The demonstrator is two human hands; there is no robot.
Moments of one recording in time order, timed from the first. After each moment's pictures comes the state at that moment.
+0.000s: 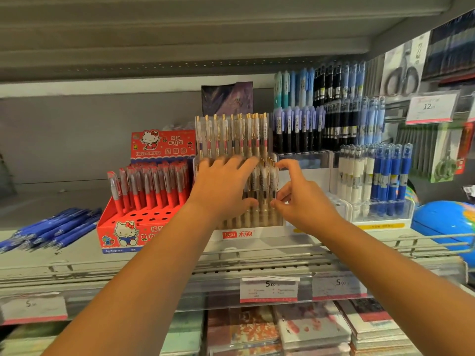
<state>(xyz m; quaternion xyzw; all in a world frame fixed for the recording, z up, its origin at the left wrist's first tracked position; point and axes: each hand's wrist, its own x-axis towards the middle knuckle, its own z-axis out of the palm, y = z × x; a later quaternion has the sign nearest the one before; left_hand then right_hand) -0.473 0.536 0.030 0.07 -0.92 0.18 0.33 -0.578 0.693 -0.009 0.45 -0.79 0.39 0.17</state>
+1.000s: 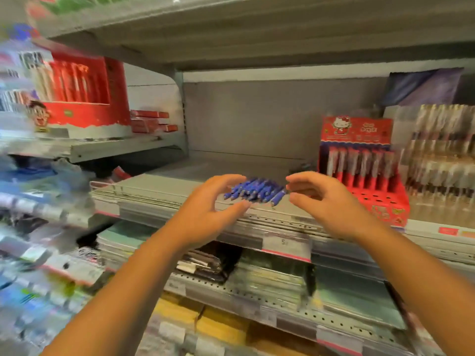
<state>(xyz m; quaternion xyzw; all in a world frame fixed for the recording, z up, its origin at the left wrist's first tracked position) -0.083 0.350 -0.013 0.19 -0.87 -0.27 0.36 -0.300 0.477 -0.001 0.60 -0.64 0.48 -0.05</state>
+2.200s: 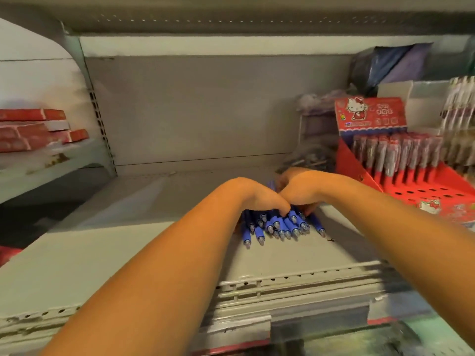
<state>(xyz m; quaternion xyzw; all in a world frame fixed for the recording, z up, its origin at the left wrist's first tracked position) -0.246 0.161 0.028 0.22 -0.92 -0.28 -0.18 -0.335 0.254 0.021 0.32 -0.92 0.16 -0.16</state>
